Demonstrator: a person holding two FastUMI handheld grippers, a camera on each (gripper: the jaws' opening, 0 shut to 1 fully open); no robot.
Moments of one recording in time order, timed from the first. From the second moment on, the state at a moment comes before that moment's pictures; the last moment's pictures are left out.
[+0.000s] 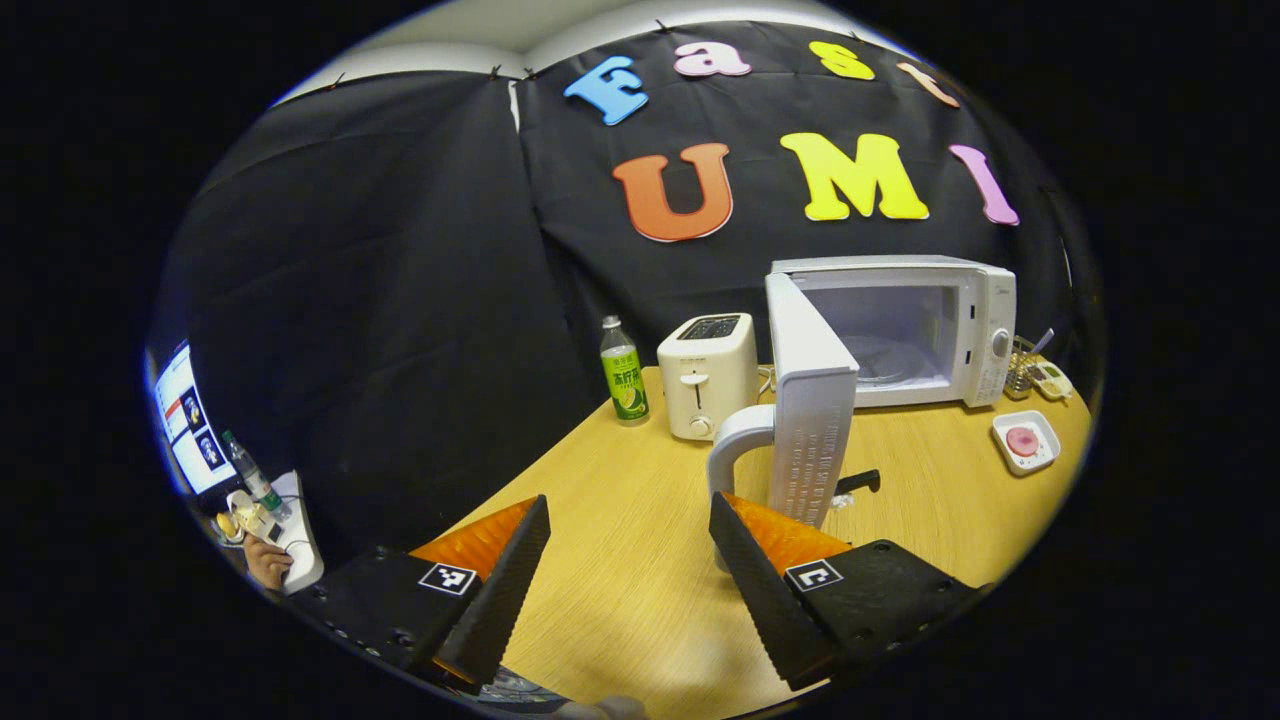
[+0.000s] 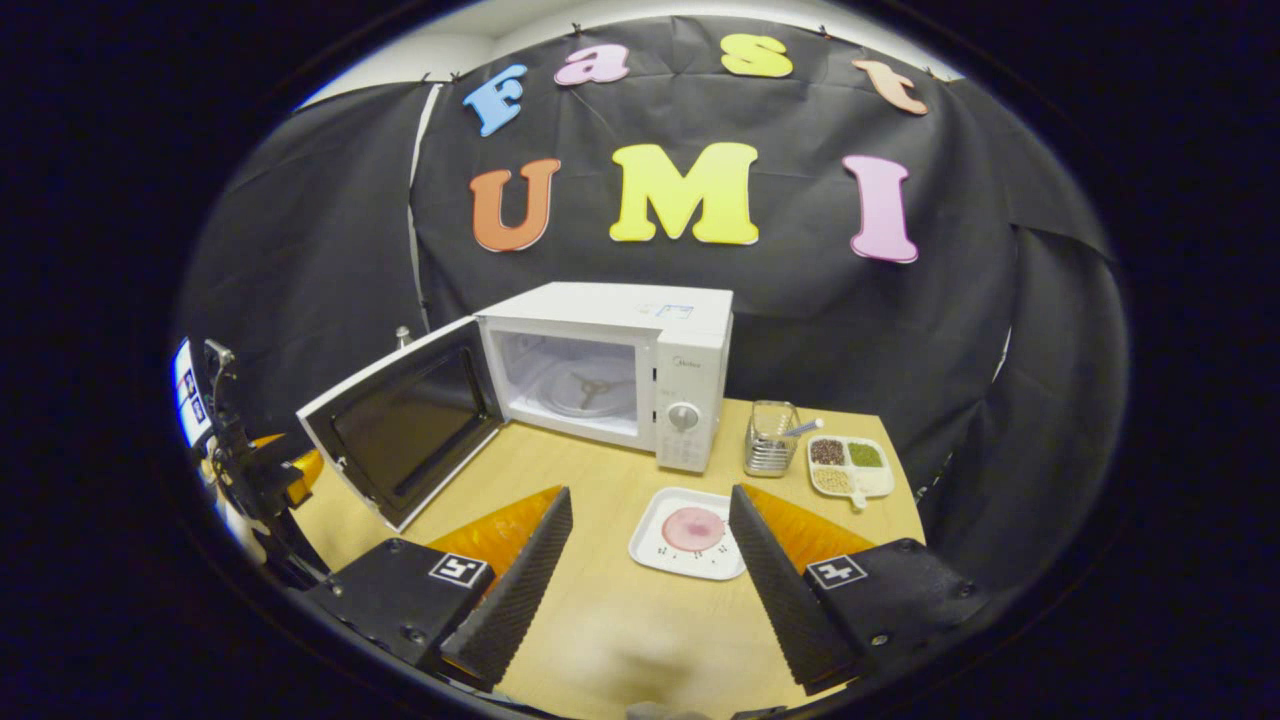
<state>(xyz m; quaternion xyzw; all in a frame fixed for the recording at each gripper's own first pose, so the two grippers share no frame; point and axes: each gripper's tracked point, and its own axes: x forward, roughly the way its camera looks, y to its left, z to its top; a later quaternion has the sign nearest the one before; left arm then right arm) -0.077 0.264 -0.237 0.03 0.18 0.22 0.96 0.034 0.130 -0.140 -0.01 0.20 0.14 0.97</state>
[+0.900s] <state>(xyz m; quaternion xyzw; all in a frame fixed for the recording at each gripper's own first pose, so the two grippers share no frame) -0.069 0.144 -0.144 0.00 0.12 0.12 0.99 0.150 0.064 -0.339 0.09 0.42 0.11 0.90</state>
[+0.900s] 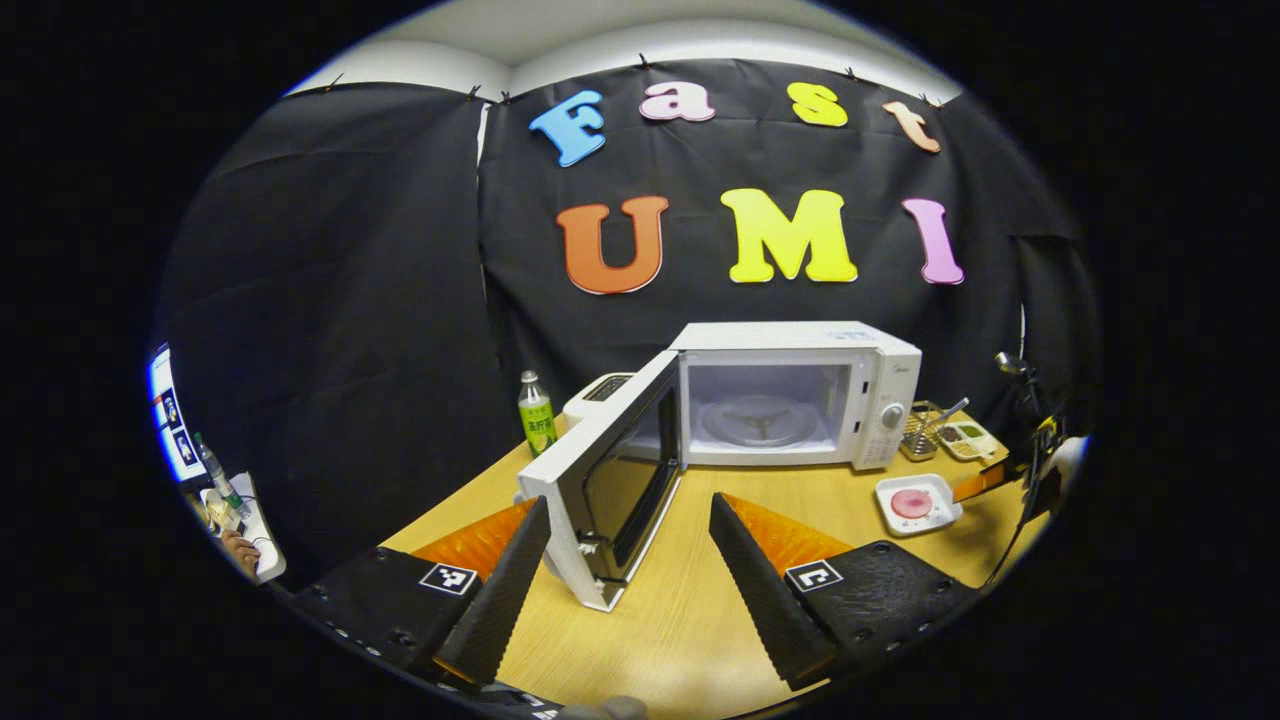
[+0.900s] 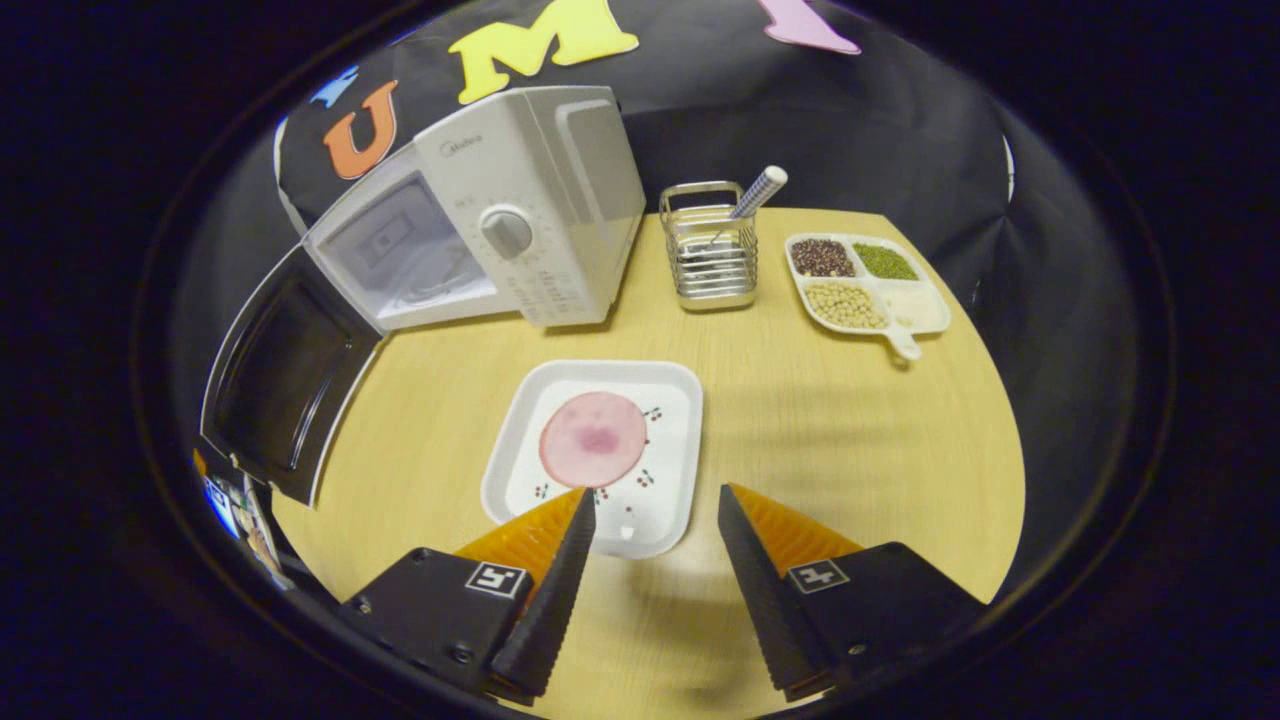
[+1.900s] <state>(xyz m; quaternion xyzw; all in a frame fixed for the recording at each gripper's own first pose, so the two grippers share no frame) -0.027 0.117 -0.115 0.03 0.10 0.09 0.99 0.196 0.058 -0.370 0.09 0.50 0.07 0.86</state>
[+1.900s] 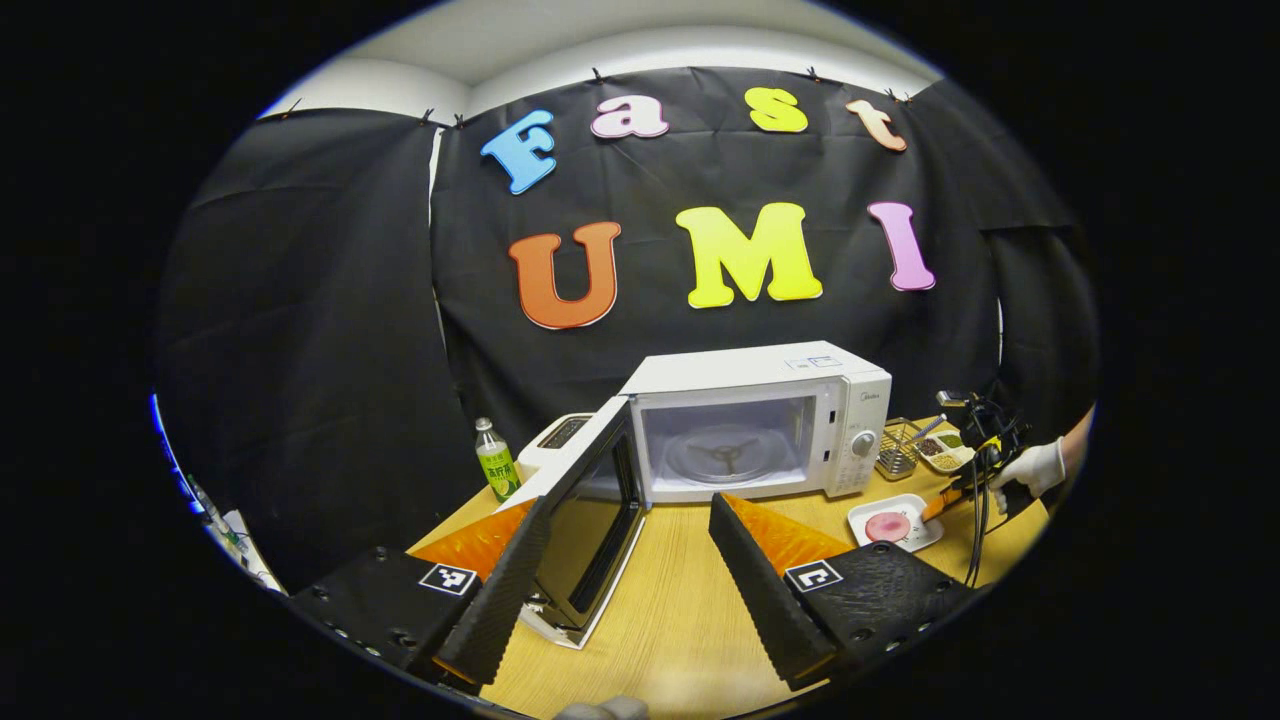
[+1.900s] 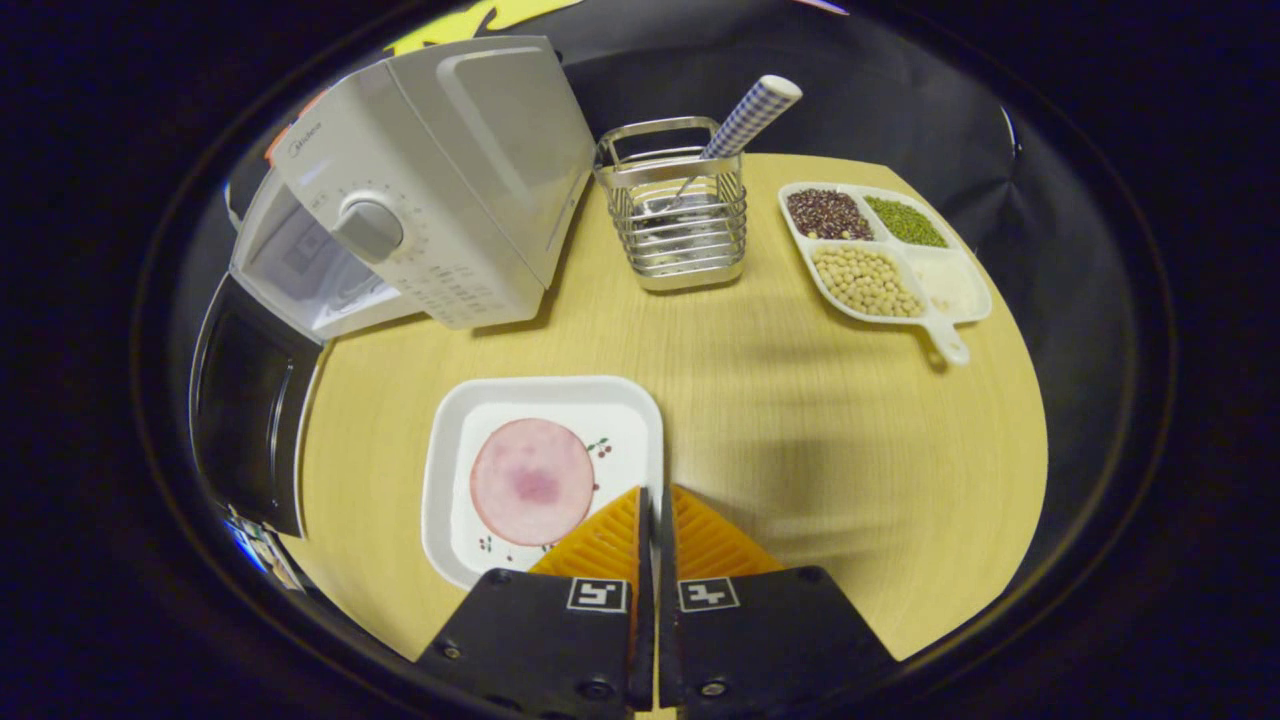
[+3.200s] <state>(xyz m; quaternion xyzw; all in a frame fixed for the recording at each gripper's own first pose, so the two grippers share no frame) -0.025 0.118 -0.122 0.03 0.10 0.06 0.99 0.166 0.092 -0.352 0.27 0.51 0.10 0.81</state>
